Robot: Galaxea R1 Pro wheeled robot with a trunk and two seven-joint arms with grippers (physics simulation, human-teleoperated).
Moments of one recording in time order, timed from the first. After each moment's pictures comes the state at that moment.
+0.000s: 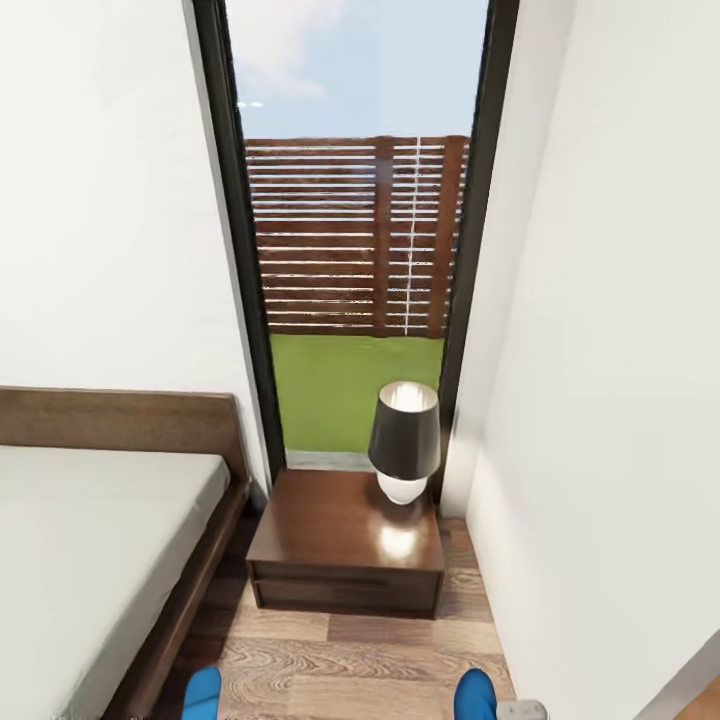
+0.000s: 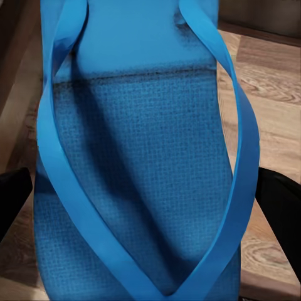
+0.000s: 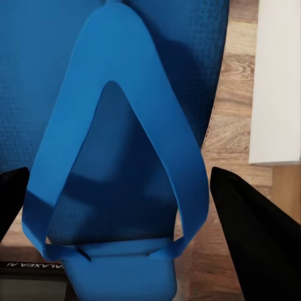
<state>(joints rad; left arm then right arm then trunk) -0.31 0.02 -0.21 -0.09 0.37 -0.29 0.11 -0.36 -0.02 0.02 -0.17 0.01 -0.07 0.04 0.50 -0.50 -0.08</state>
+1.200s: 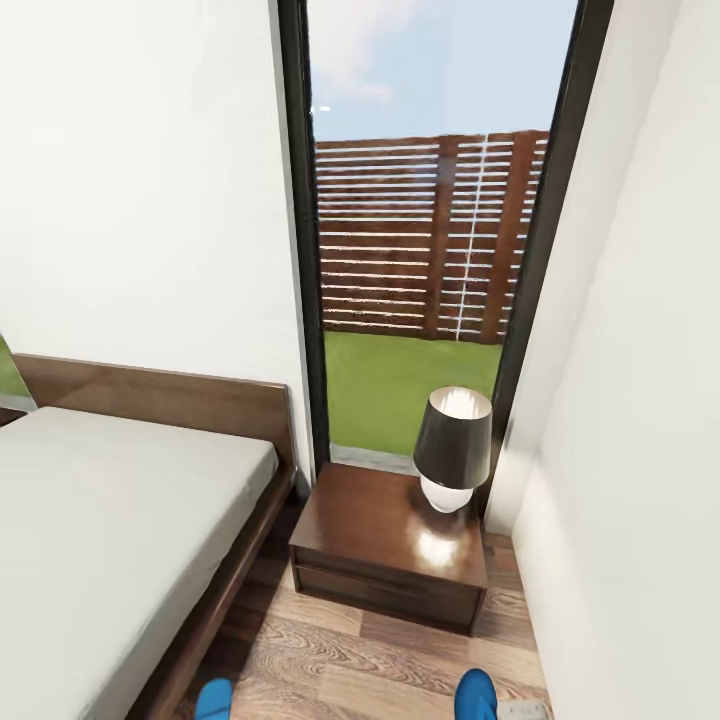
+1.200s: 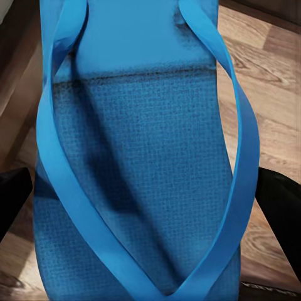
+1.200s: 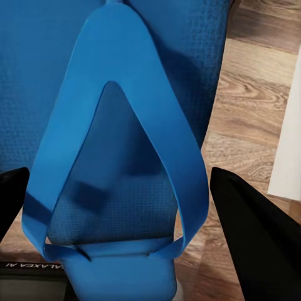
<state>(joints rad) -0.29 -0.01 -0.23 -0.09 0.37 -0.29 0.11 -0.36 -0.02 0.02 -0.17 0.01 -0.07 0.04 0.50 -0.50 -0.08</state>
